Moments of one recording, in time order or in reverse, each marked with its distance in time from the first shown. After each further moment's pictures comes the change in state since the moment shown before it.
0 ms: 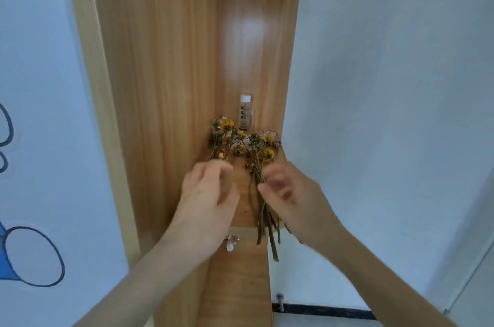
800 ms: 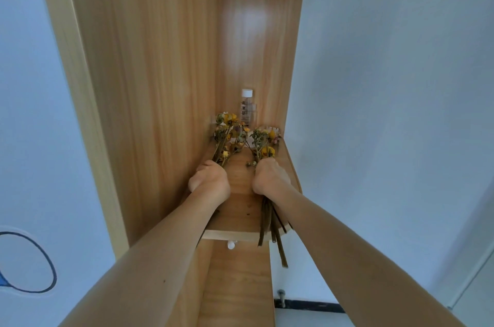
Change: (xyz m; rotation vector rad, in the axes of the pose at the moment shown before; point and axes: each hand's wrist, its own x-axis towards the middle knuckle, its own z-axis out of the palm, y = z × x) left_hand 0.120 -0.072 0.073 0.767 -0.312 -0.568; right_hand 0.106 0.048 0.069 -0.522 -0.225 0.589
